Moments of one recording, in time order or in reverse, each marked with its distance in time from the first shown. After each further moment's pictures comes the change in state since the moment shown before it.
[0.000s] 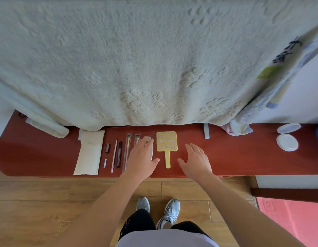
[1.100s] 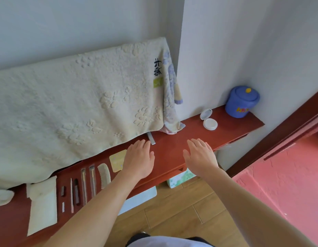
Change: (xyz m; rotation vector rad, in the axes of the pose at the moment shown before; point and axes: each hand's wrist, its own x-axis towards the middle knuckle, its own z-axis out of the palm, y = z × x) left_hand -0.014 0.172 -0.022 0.251 0.025 0.497; right_hand -0.134 0.115 -0.102 -0.050 0.362 0.241
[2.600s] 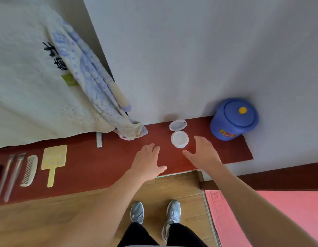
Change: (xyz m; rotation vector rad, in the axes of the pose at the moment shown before) left_hand 0.195 0.216 0.124 -0.119 -0.318 -0.201; right_hand 0.214 0.271 0.004 0.098 -0.285 -0.043
